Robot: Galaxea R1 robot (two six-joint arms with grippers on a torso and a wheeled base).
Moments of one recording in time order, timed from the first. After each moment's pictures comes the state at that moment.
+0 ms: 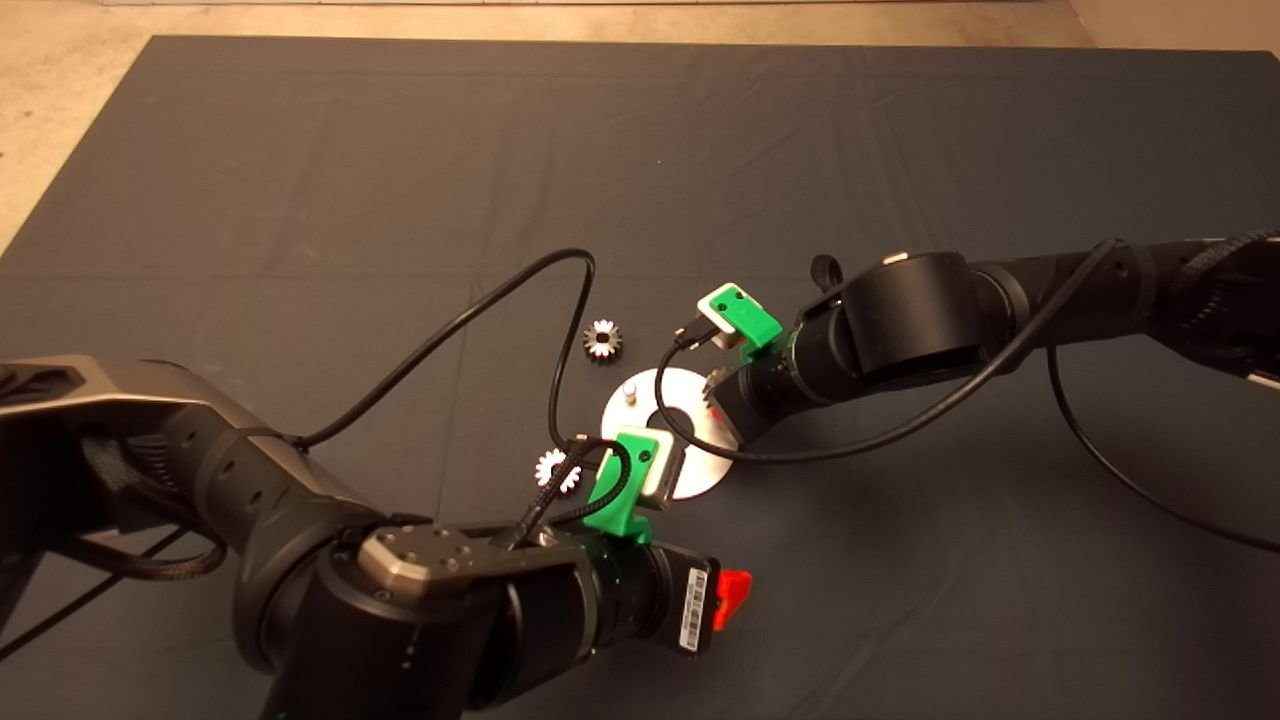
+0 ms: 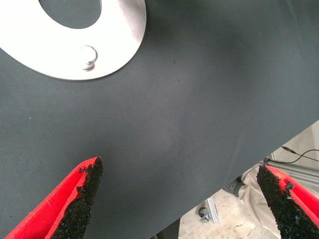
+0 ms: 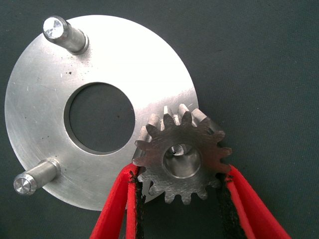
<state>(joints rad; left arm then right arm) -0.10 2.66 -0.41 1.04 1.53 -1.80 0.25 2.66 -0.92 -0.68 -1.45 1.14</state>
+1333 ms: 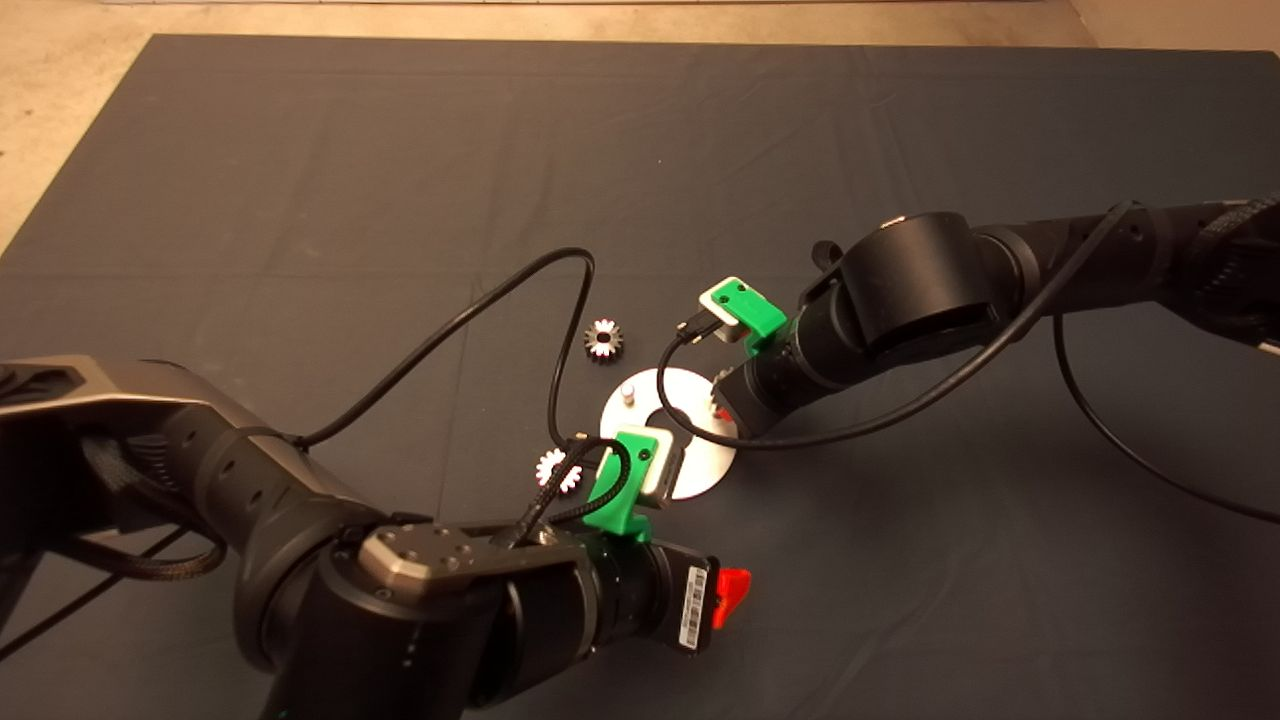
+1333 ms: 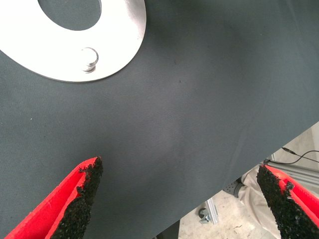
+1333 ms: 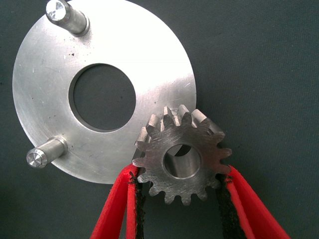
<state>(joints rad) -0.10 2.66 -0.41 1.04 1.53 -1.80 0.31 2.68 -0.93 -0.55 -1.48 1.14</state>
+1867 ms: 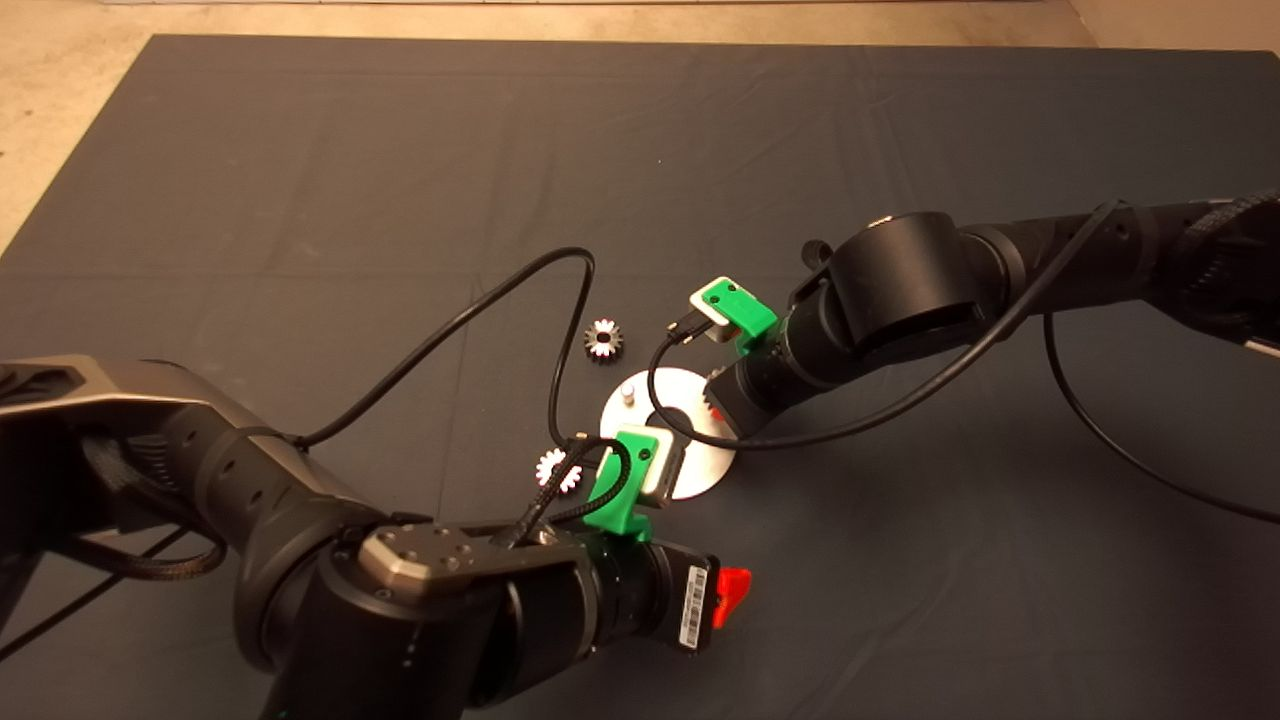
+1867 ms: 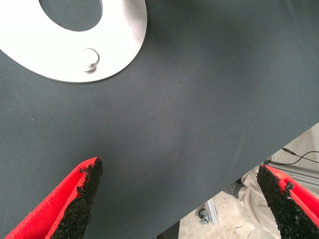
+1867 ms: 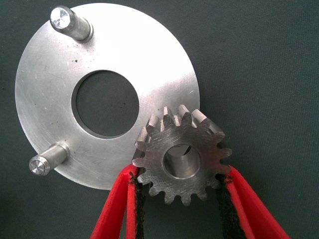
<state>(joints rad) -0.10 2.66 -0.41 1.05 1.53 -1.80 0.31 2.69 -0.95 -0.55 -1.48 1.13</state>
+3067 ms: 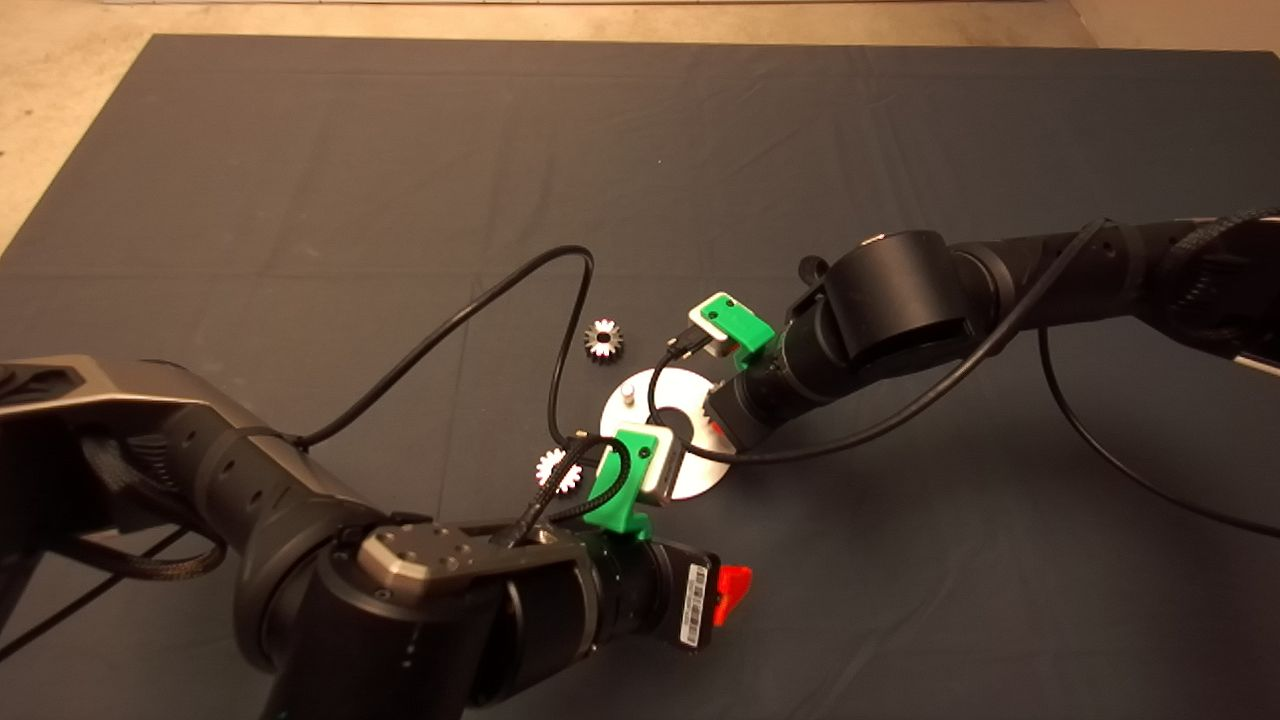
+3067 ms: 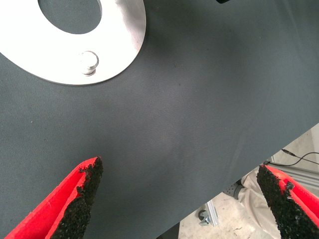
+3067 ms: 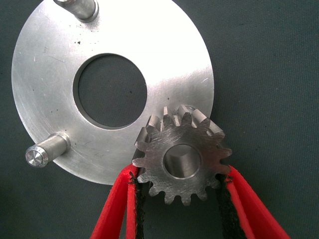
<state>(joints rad) -0.10 2.66 -0.41 1.05 1.53 -1.80 0.28 2.69 -0.95 -0.56 -1.48 1.10</state>
